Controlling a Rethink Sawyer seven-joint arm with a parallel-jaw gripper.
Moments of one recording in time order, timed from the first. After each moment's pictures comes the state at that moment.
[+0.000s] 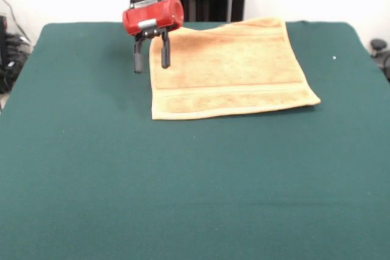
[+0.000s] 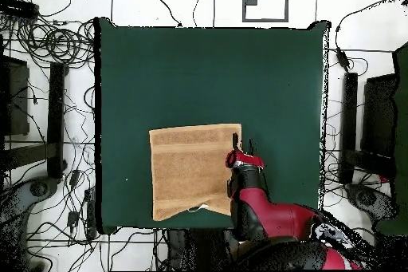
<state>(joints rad) -0.51 -0.41 -0.07 1.94 -0.65 -0.92 2.34</state>
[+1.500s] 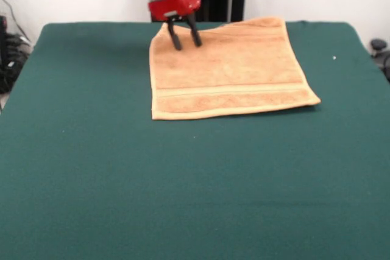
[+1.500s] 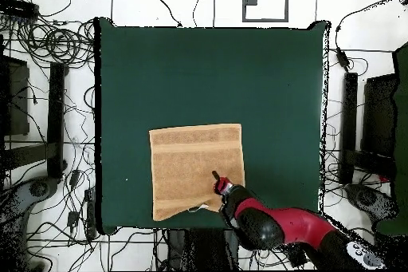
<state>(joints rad) -1.01 -0.48 0.49 2.18 -0.74 -0.06 2.34</state>
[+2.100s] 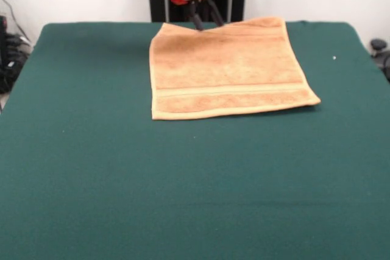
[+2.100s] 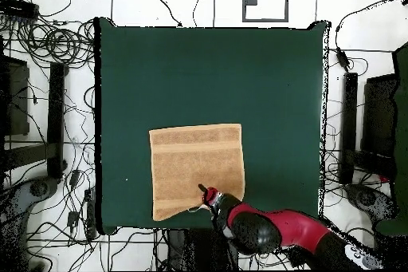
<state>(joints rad) -1.06 -0.48 0.60 2.27 -0.67 0.11 2.34</state>
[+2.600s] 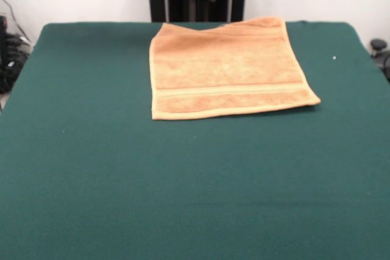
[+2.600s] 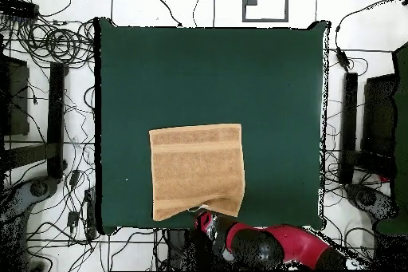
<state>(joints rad) -1.16 -0.46 0.64 2.38 -0.66 0.27 2.34</state>
